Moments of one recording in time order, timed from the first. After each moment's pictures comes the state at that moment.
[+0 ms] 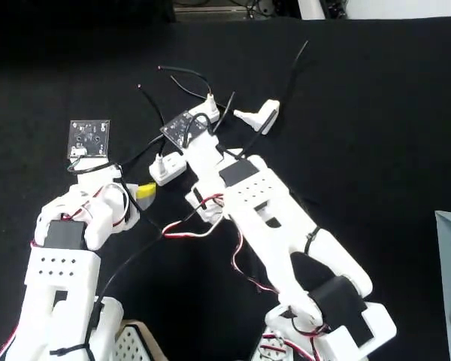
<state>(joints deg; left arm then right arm) -2.5 -56.8 61.3 54.1 1.7 -30.5 -10.2 35.1 56.3 10.0</state>
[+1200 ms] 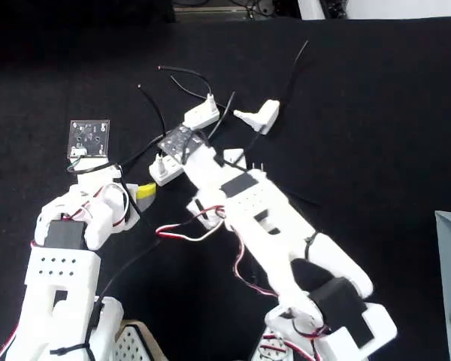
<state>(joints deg) -2.5 -56.8 61.3 54.1 1.7 -31.6 -10.3 43.1 45.9 15.9</state>
